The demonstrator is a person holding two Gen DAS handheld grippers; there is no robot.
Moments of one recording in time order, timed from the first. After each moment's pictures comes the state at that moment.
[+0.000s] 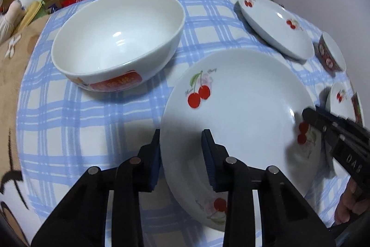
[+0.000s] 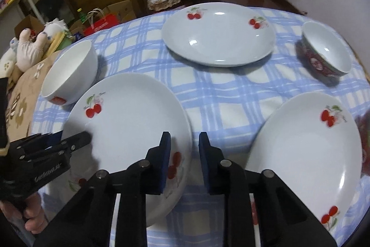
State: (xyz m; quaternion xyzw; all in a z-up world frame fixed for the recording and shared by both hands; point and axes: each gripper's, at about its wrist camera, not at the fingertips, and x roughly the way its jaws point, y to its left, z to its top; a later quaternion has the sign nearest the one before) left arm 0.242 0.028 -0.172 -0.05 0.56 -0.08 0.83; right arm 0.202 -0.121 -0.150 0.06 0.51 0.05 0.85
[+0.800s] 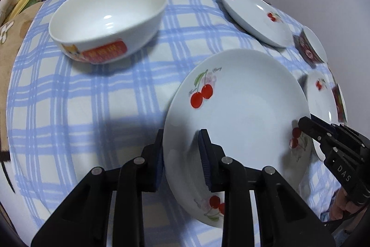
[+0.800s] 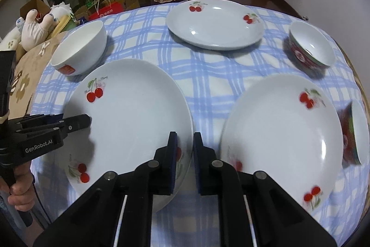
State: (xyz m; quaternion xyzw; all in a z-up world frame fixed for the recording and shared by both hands) left arm 0.211 0.022 -0.164 -0.07 0.57 -0.13 0.81; right arm 0.154 -0.127 -0.133 0.01 0.53 0.04 0.85
